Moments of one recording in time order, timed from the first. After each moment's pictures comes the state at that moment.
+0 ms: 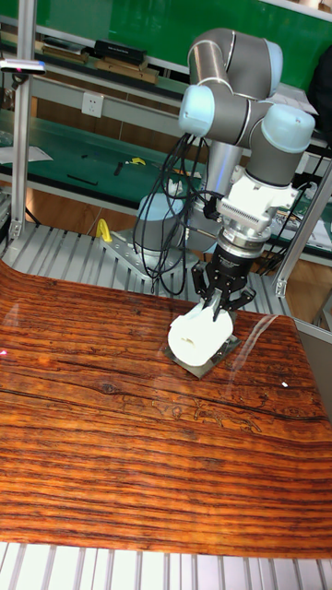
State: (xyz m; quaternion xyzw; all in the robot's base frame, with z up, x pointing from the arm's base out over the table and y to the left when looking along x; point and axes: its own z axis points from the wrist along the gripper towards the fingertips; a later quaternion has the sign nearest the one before) arm 0.406 0.119 0.118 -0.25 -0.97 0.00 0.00
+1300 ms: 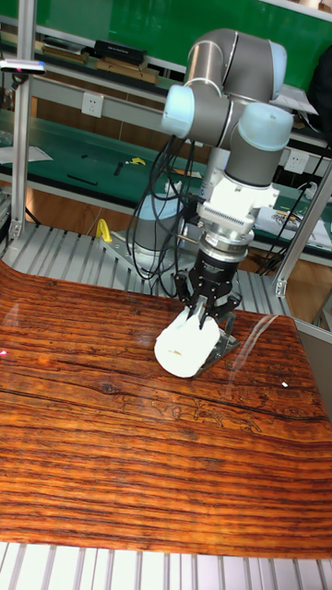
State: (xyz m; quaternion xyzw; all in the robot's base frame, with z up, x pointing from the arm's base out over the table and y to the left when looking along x) arm 0.439 0.088 0.115 -0.20 -0.98 -0.01 -0.02
